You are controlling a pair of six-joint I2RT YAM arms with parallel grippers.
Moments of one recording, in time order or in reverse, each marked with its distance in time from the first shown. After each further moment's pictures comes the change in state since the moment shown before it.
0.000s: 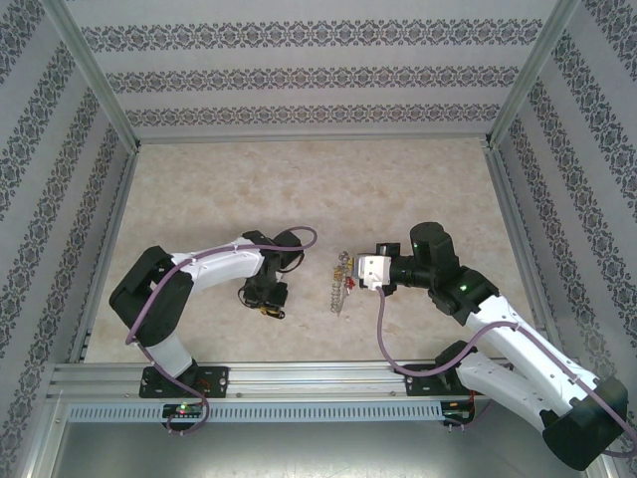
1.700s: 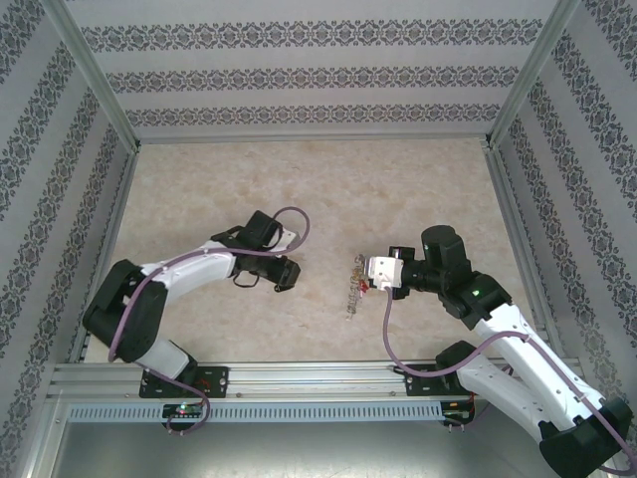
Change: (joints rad) left arm 0.174 -0.179 -0.164 0.595 0.195 0.424; right arm -0.072 -0.075 0.015 -0.172 0.029 -0.001
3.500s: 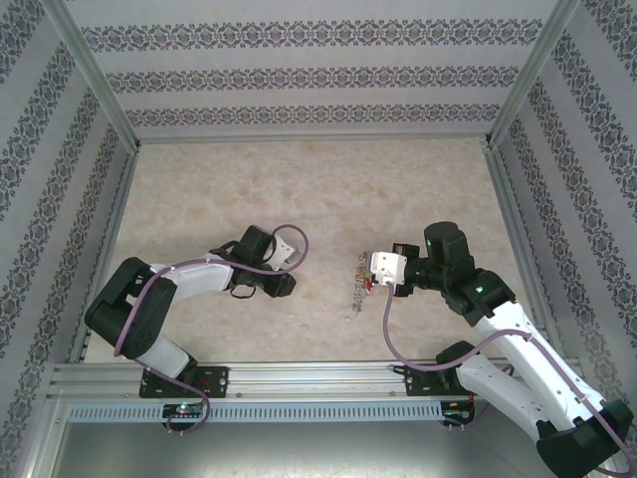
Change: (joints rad) left arm 0.011 0.050 -0.154 0.195 0.079 0.100; right arm -0.026 0.010 0.043 -0.069 0.018 0.008
